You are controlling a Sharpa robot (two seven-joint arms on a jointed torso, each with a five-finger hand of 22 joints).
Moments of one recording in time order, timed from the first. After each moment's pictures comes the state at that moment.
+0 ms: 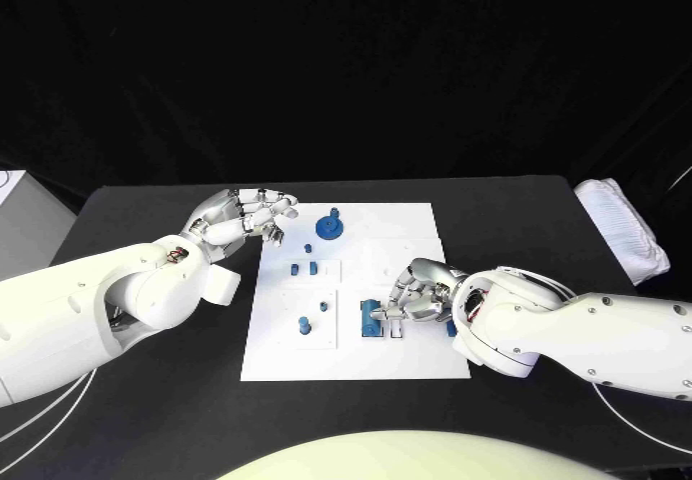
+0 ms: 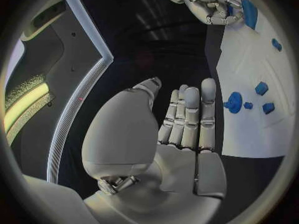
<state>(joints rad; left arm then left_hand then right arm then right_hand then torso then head) 1.12 -0.91 -0.03 1.55 -0.13 -0.12 0.38 1.41 -0.19 0.31 0.28 0.22 0.81 0.20 0.35 0.36 0.93 0.13 0.51 0.25 1.04 0.06 1.26 0.55 0.17 0.92 0.16 1.01 0.76 1.12 -0.93 -0.19 1.85 -1.16 -0.40 -0.52 1.25 -0.13 -0.05 0.29 0.23 1.06 0.06 0.41 0.49 1.47 -0.01 1.57 1.31 1.46 -0.07 1.57 1.31 0.08 1.46 0.04 1.21 1.31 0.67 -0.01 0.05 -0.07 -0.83</state>
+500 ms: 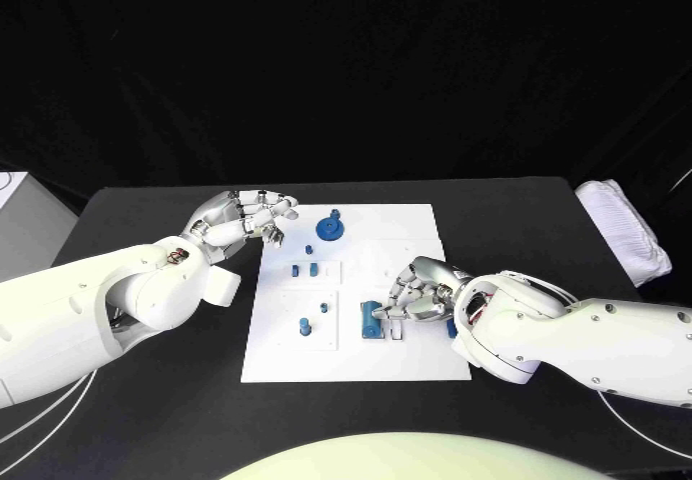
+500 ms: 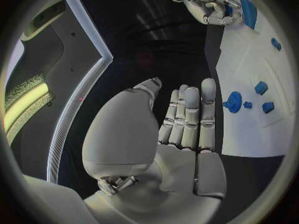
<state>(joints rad) 1.12 -0.91 -0.03 1.55 -0.13 -0.11 0.38 1.42 -0.19 0.31 0.28 0.22 0.81 0.20 0.35 0.36 0.93 0.13 0.51 0.25 1.04 0.06 1.26 0.55 0.17 0.92 0.16 1.01 0.76 1.12 -0.94 -0.19 1.86 -1.19 -0.48 -0.48 1.25 -0.14 -0.04 0.29 0.22 1.07 0.05 0.42 0.49 1.47 -0.01 1.57 1.31 1.46 -0.07 1.57 1.31 0.08 1.47 0.03 1.23 1.31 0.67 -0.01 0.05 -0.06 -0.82</state>
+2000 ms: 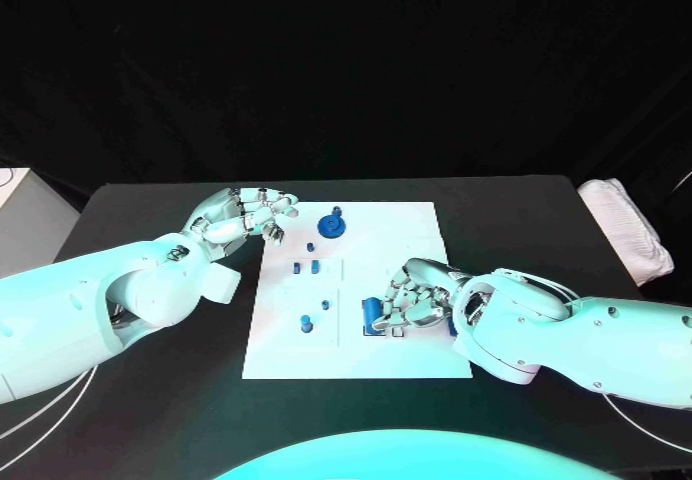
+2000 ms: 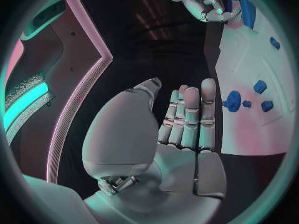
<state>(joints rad) 1.12 -0.91 -0.03 1.55 -0.13 -0.11 0.37 1.42 -0.19 0.31 0.28 0.22 0.81 0.20 0.35 0.36 0.93 0.13 0.51 0.25 1.04 0.06 1.26 0.55 0.17 0.92 0.16 1.01 0.76 1.12 -0.93 -0.19 1.87 -1.27 -0.40 -0.46 1.33 -0.13 0.01 0.29 0.06 1.08 0.04 0.43 0.48 1.47 -0.02 1.57 1.31 1.47 -0.08 1.57 1.31 0.07 1.47 0.03 1.24 1.31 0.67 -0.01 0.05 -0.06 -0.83</state>
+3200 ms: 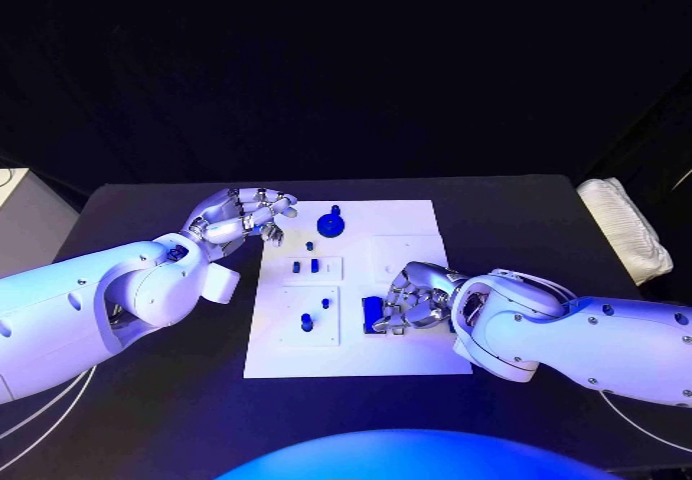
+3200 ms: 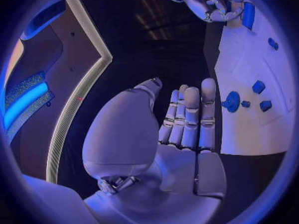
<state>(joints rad) 1.12 -0.91 -0.03 1.55 -0.13 -0.11 0.37 1.42 -0.19 0.31 0.28 0.22 0.81 0.20 0.35 0.36 0.93 0.13 0.51 0.25 1.04 0.06 1.26 0.55 0.17 0.92 0.16 1.01 0.75 1.11 -0.92 -0.19 1.85 -1.25 -0.37 -0.46 1.29 -0.14 0.00 0.29 0.06 1.08 0.05 0.44 0.47 1.47 -0.02 1.57 1.31 1.46 -0.08 1.57 1.31 0.07 1.47 0.03 1.24 1.31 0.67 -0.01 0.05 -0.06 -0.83</state>
